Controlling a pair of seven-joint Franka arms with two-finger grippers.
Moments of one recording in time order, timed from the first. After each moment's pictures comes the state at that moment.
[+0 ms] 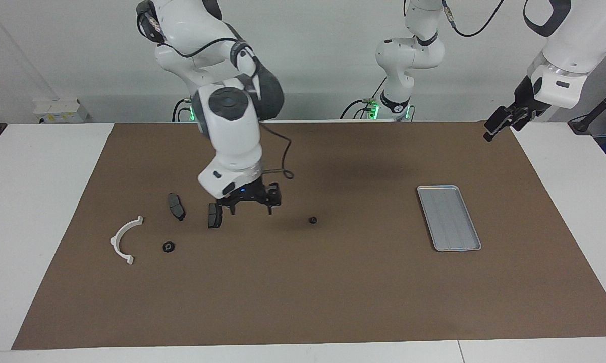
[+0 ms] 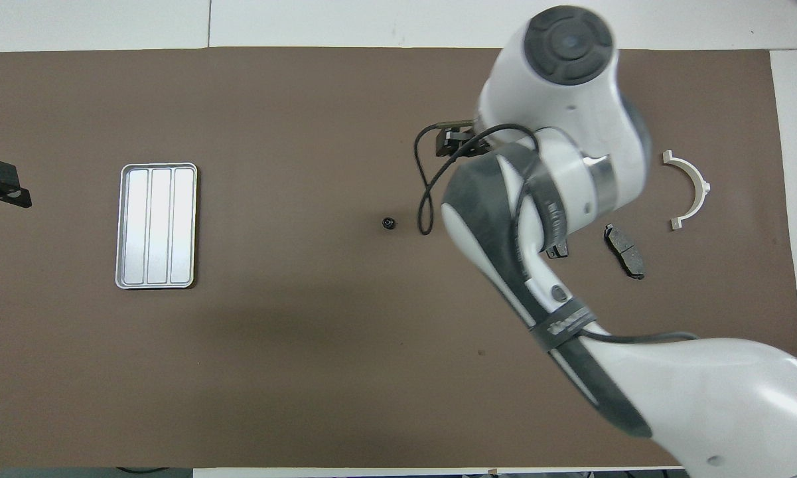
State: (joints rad) left arm -0.07 0.02 0.12 -1.51 -0.02 1.48 -0.23; right arm 0.35 0.48 0.13 -1.32 -0.11 1.85 0.54
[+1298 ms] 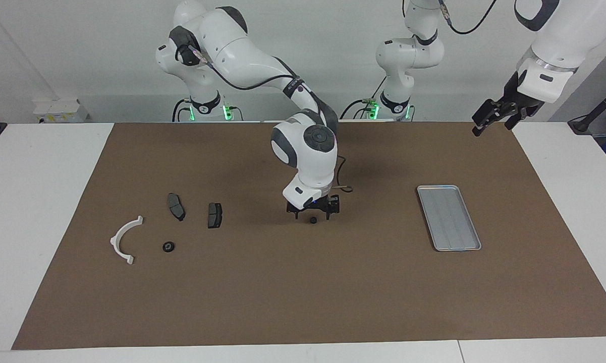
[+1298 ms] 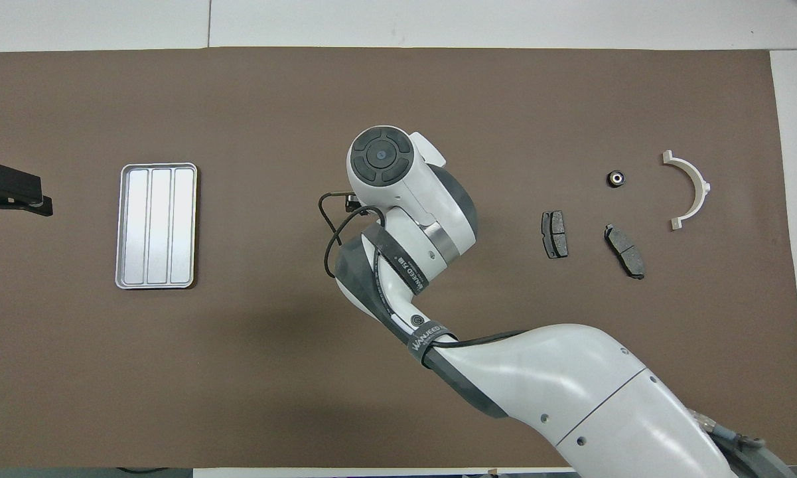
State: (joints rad) left arm -0.03 0.00 0.02 -1.52 -0.02 1.47 -0.16; right arm 0.50 0.68 0.13 -1.35 -0.12 2.02 0.71
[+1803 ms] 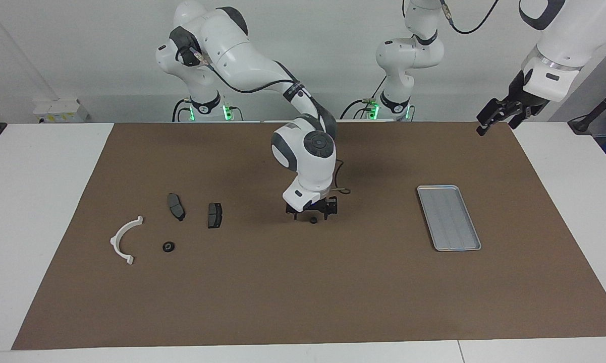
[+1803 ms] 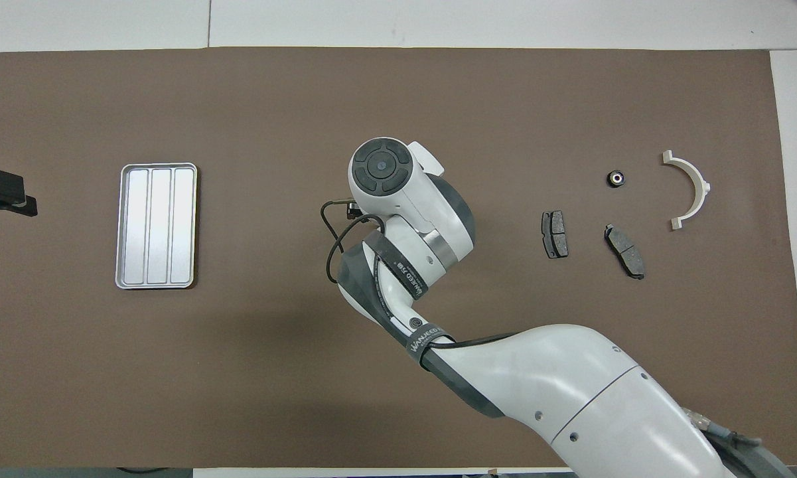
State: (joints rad) left arm 0.00 0.00 0.02 -1.52 -0.02 1.47 -0.15; right arm 0.51 0.68 0.13 -1.40 -0.12 2.08 0.71
